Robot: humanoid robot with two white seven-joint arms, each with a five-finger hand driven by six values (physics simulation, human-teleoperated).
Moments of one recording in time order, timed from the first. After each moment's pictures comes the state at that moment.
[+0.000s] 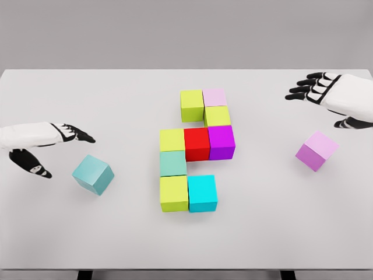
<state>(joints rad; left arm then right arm) -0.67 1.17 -0.91 -1.51 0.09 -0.61 -0.51 -0.31 -0.96 0.09 -1.75 0.37 -0.61 0.61</state>
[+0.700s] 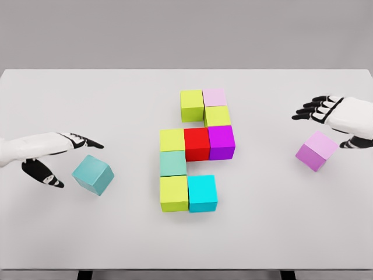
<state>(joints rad) -0.65 1.25 -1.02 -1.72 0.13 -0.34 -0.36 -0.21 -0.98 0.09 -1.70 0.36 -0.61 0.61</state>
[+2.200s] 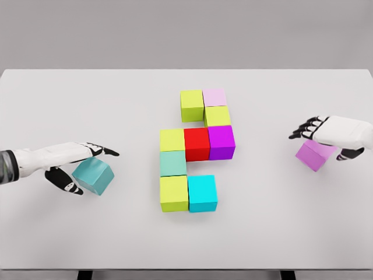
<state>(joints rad) -0.65 1.16 -1.09 -1.74 0.10 -0.22 -0.30 -0.39 -0.94 0.38 -1.49 0.56 -0.61 0.61</state>
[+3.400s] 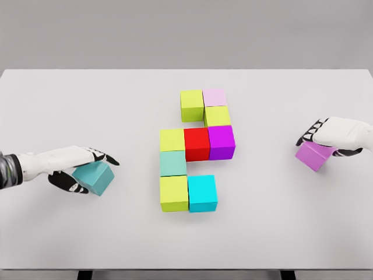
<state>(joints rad) -0.65 1.16 -1.12 -1.74 0.07 -0.22 -0.28 -0.42 -0.93 0.41 -1.47 0.65 -0.61 0.61</state>
